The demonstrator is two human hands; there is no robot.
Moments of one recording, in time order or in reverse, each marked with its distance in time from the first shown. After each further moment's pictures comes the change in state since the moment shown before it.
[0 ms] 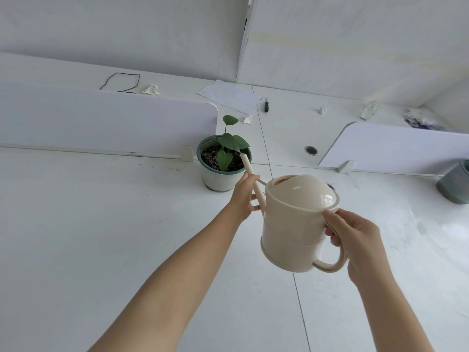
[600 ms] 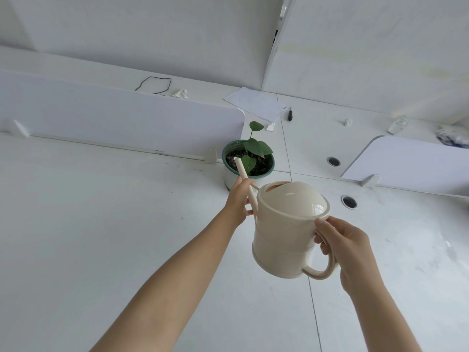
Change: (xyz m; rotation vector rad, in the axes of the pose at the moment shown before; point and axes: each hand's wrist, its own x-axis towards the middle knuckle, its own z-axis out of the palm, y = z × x) left_hand -0.015 0.009 -0.050 -0.046 0.143 0.049; right_hand -0.018 -0.009 0.040 -0.055 -0.164 0.000
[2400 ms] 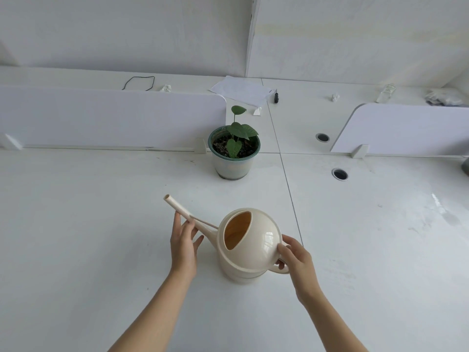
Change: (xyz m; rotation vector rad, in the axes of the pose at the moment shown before) left_hand -0.103 -0.074 -0.079 -0.065 0.378 0.291; right_hand -0.033 0.116 0.029 0.207 -0.195 0.114
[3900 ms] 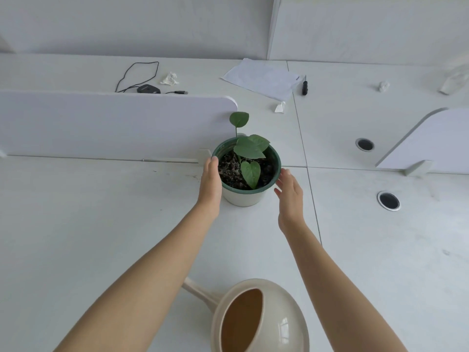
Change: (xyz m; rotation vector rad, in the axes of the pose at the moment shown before) left_hand 0.174 0.058 0.133 0.343 -0.067 -0.011; right_hand 0.233 -0.081 0.066 0.142 0.092 -0.047
